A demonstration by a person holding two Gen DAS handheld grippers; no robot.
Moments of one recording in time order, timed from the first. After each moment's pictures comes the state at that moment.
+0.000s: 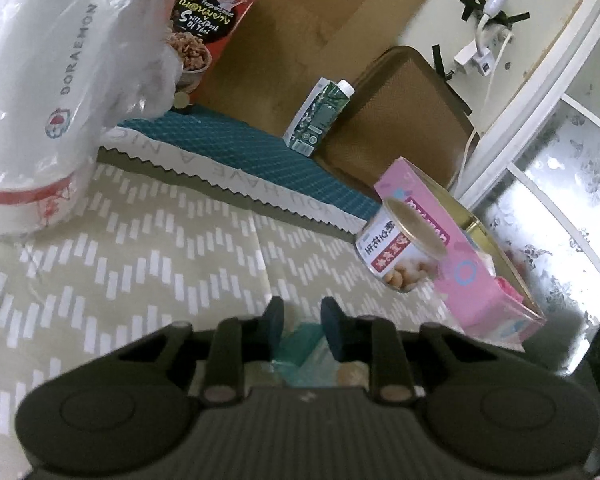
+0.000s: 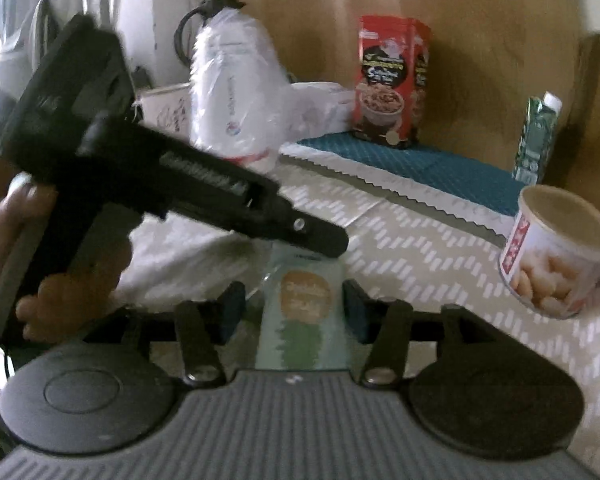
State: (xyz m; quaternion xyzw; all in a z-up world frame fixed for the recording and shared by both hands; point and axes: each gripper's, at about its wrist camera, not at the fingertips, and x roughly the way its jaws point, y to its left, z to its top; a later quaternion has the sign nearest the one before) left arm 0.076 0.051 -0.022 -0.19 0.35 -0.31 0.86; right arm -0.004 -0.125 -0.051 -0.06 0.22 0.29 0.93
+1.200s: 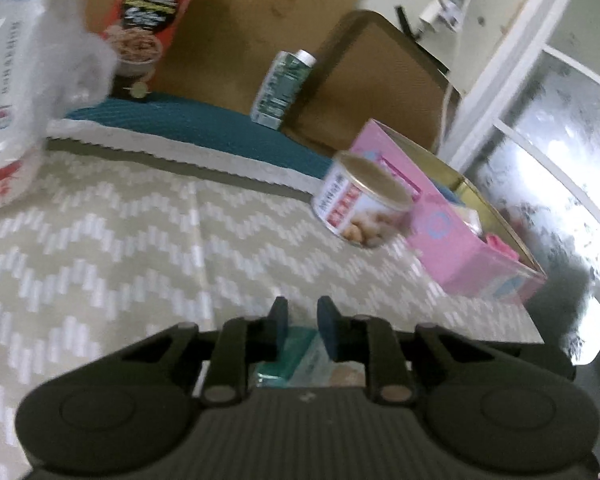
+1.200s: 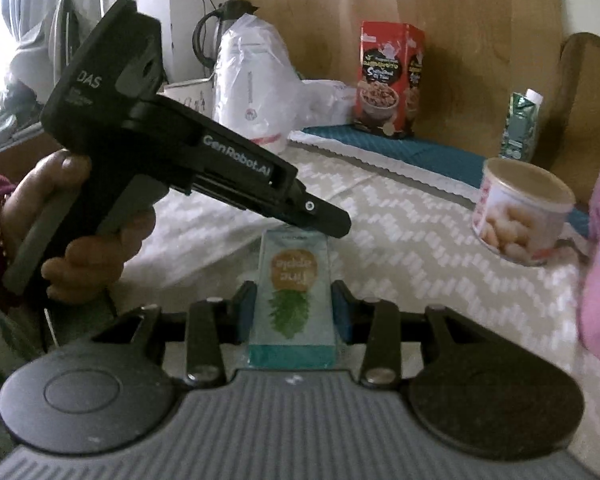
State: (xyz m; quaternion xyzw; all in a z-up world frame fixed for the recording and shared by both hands) left arm 0.036 0.002 -0.013 -0.13 0.36 -0.32 0.87; right arm -0.056 -0.153 -0.055 -0.06 0.22 0.29 0.93
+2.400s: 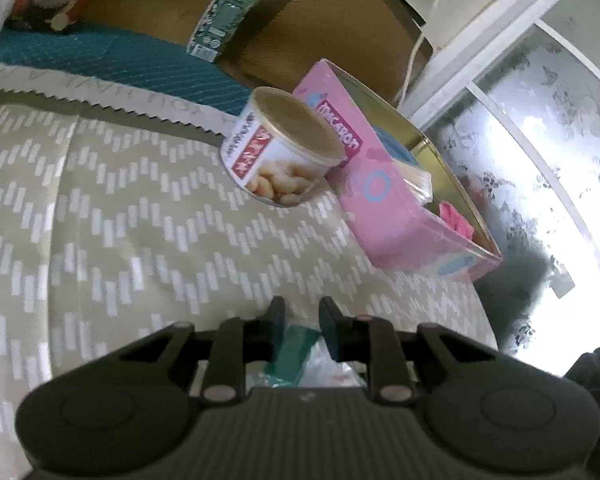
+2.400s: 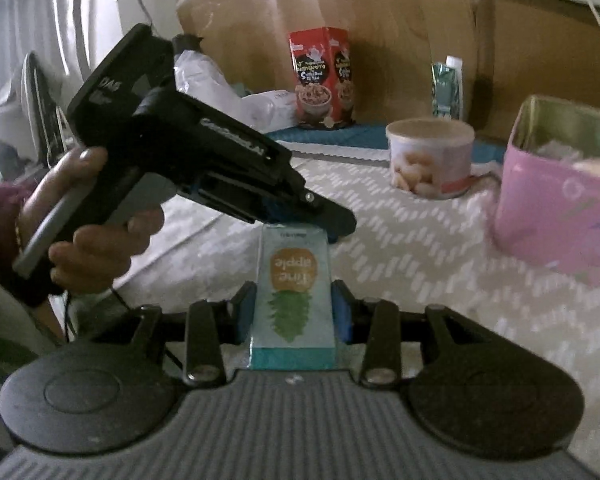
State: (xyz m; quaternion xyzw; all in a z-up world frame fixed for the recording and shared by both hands) left arm 0.048 -0.060 -0.014 -0.15 0.44 -0.37 0.80; right arm -0.084 -0.227 -0.069 0.02 0.22 0.26 0.94
